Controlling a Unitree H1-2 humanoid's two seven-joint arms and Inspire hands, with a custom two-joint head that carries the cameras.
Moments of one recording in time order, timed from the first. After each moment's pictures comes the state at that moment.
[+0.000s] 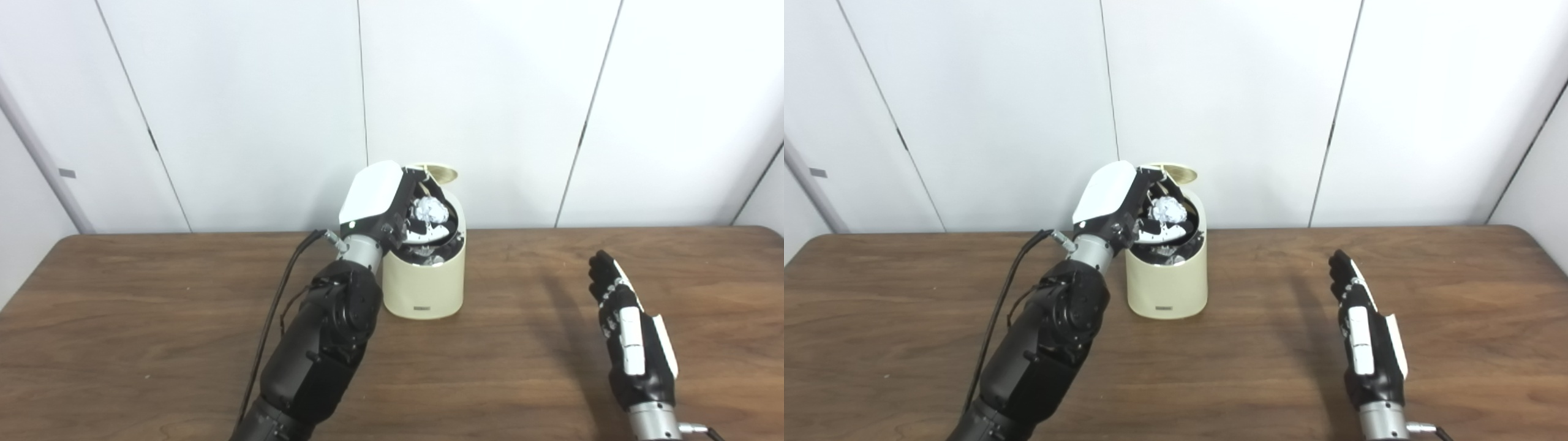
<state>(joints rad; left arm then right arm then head) -0.66 0.04 -0.32 0.10 0.80 0.31 -0.04 -0.09 -0.07 -0.13 0.07 0.10 -0.24 0.04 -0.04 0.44</state>
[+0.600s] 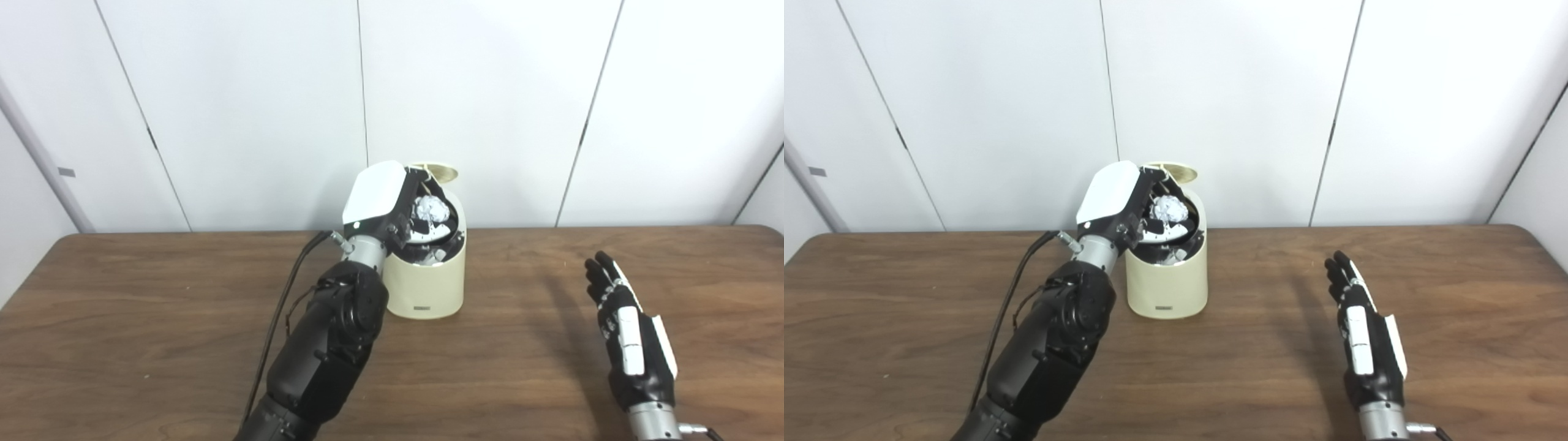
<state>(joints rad) -0.67 0.03 -0.34 0.13 0.82 0.31 0.00 -0.08 -0.07 -0.13 0.05 0.11 -0.20 0.03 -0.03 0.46</state>
